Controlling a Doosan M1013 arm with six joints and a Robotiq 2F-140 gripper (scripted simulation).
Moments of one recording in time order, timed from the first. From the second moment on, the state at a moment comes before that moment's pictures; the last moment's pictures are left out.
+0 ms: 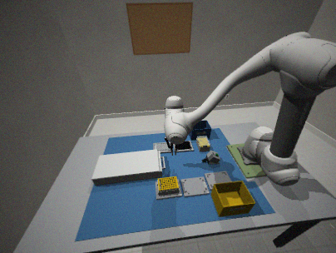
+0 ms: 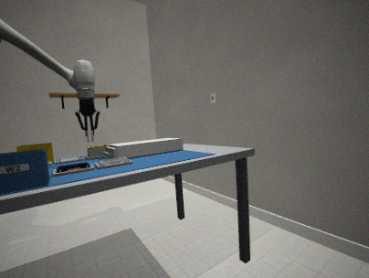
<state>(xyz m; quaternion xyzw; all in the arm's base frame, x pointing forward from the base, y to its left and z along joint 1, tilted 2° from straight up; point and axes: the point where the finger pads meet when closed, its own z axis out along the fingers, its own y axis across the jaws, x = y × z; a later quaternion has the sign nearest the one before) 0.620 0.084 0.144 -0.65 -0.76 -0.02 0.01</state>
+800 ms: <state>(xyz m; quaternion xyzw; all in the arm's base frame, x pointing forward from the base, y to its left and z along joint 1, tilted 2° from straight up) 0.588 0.005 0.148 -0.88 -0.48 -0.01 0.01</state>
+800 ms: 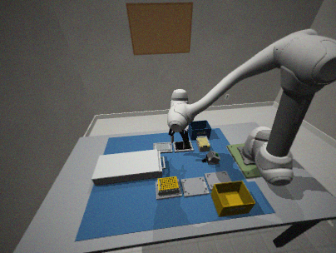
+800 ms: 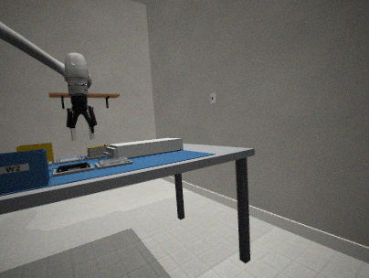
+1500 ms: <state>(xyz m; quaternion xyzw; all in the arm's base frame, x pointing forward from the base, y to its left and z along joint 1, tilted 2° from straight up) 0.561 -0.060 0.151 -0.98 -0.21 -0.01 0.02</state>
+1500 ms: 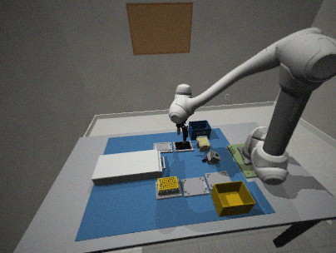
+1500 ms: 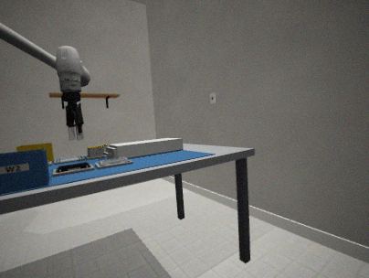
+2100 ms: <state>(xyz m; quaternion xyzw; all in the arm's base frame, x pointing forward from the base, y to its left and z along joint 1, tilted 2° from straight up) 0.542 -0.109 0.153 -1.00 -0.07 -0.01 0.02</state>
